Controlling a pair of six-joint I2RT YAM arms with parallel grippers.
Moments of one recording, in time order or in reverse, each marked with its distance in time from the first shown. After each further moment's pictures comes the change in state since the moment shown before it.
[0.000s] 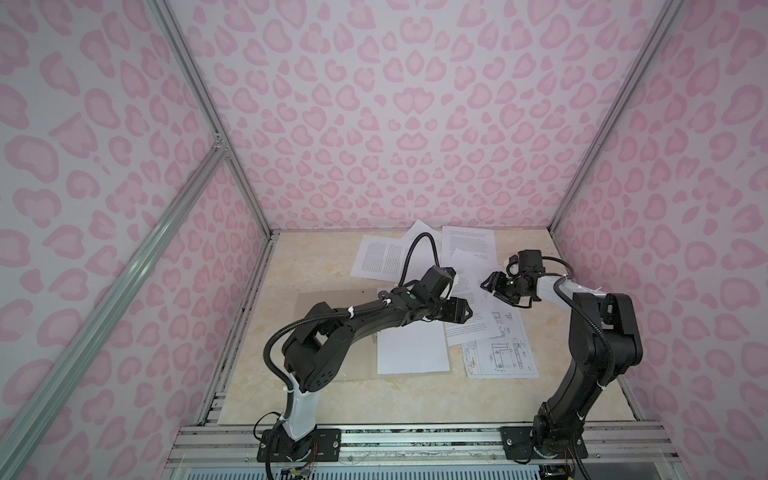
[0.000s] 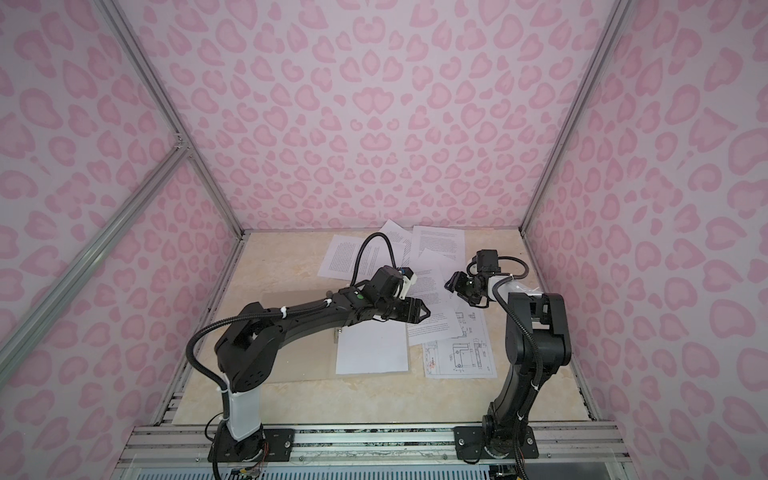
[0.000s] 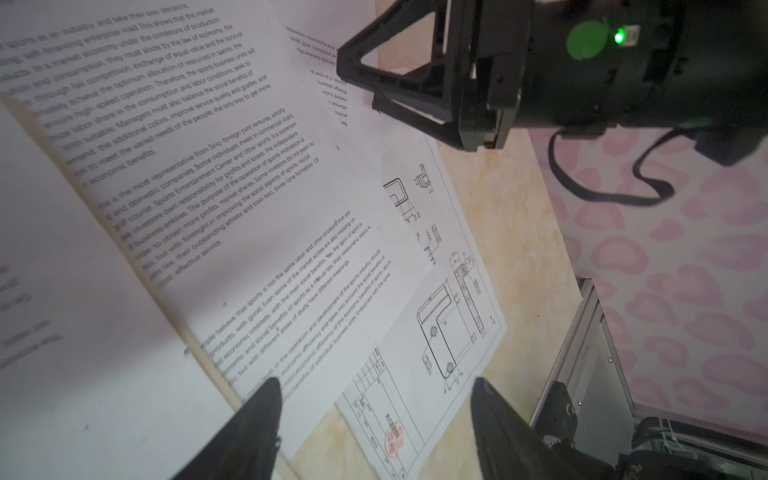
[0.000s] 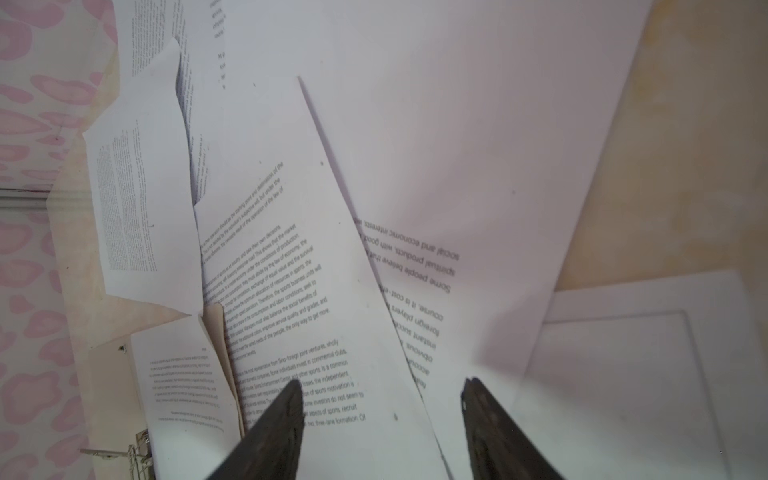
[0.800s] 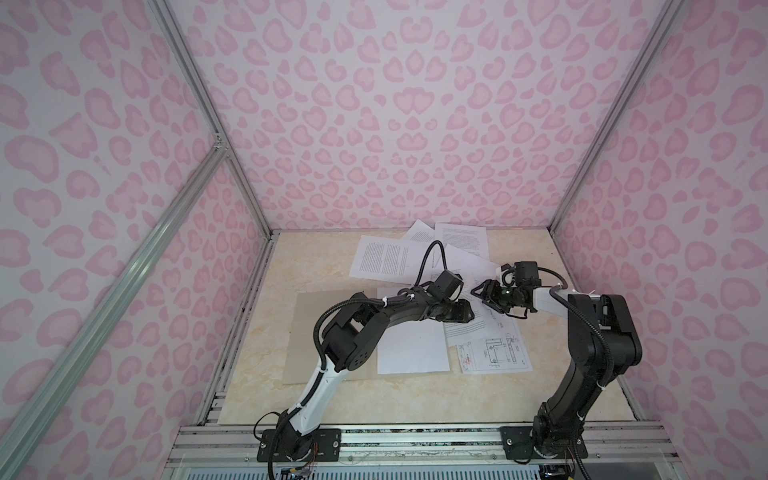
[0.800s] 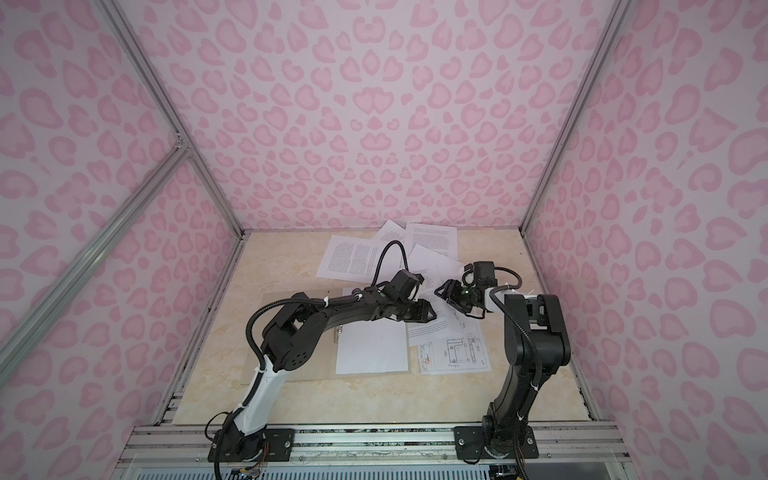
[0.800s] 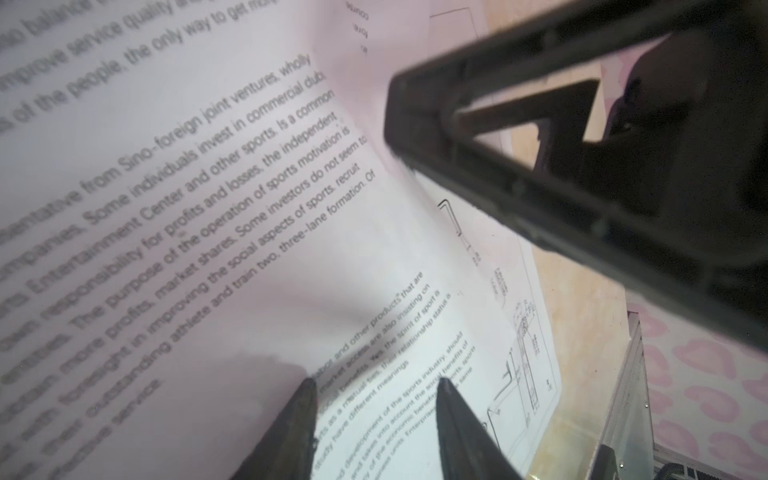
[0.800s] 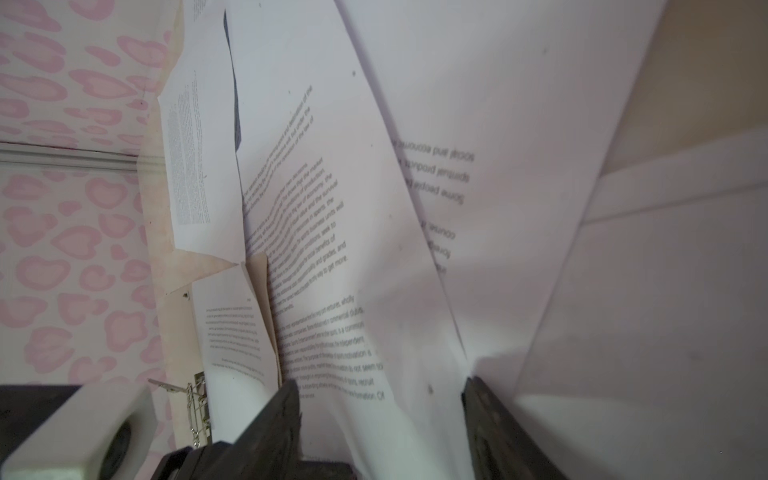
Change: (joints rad) left arm 0.008 0.288 0.179 0.018 0.038 -0.038; right arm 0.026 -0.013 -0.138 0.175 -0.189 0.070
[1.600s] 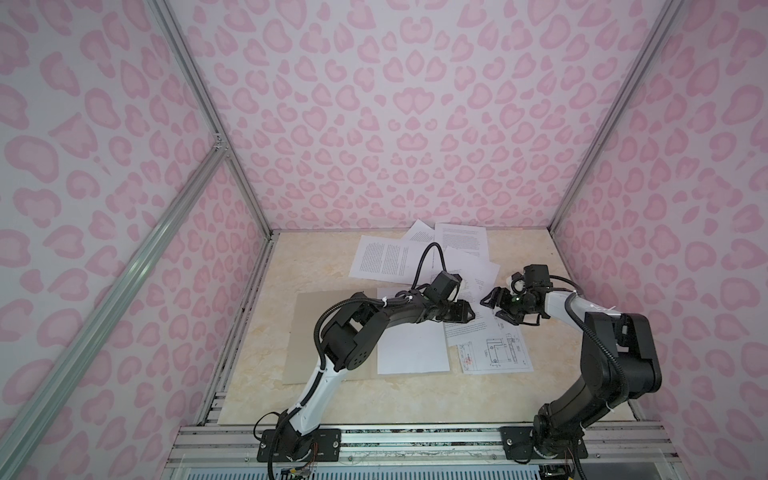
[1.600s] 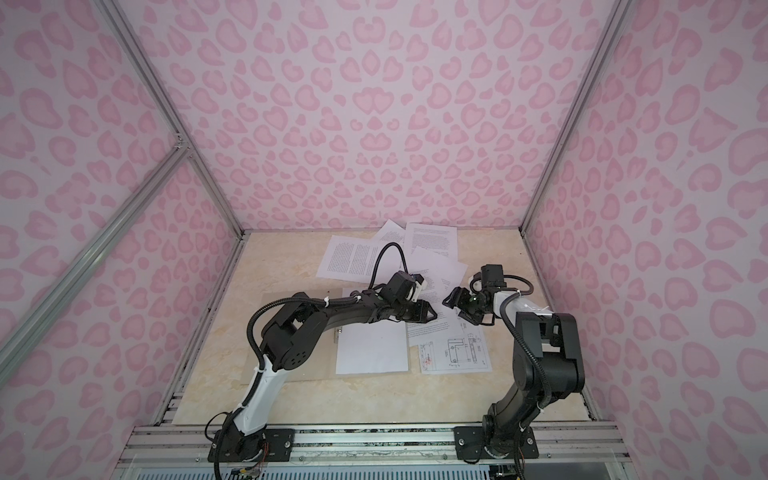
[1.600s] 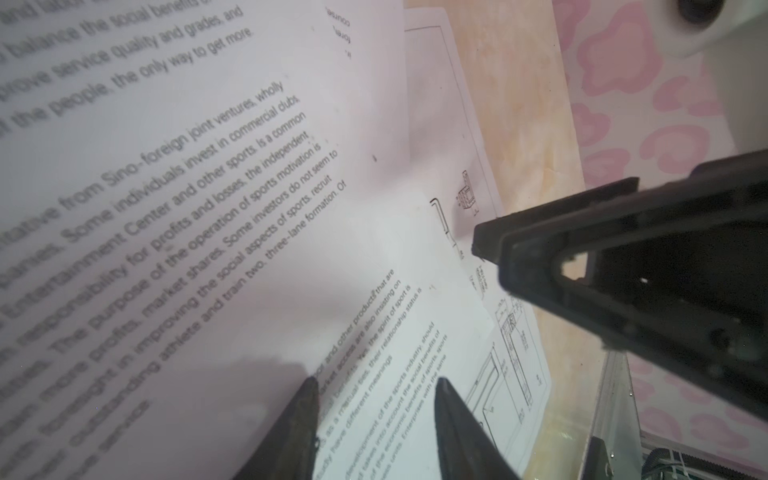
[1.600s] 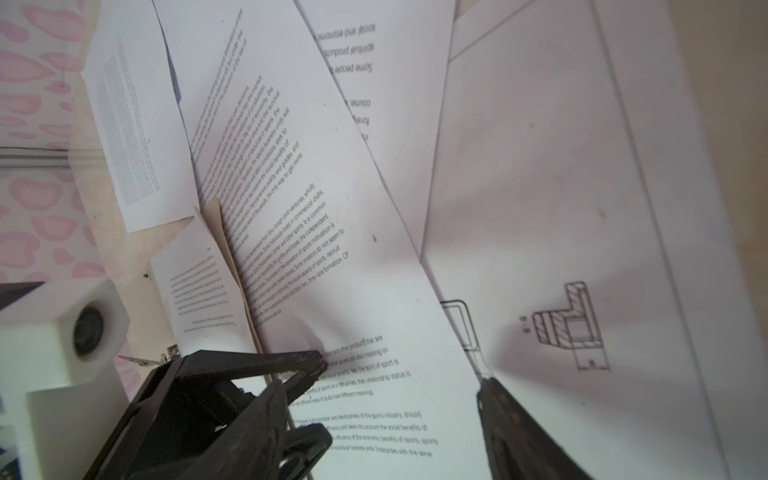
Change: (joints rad) left arm 0.011 -0.006 -0.061 0.101 0.041 0.006; right arm -0.027 -0.138 -0.015 -0.258 0.109 -0.063
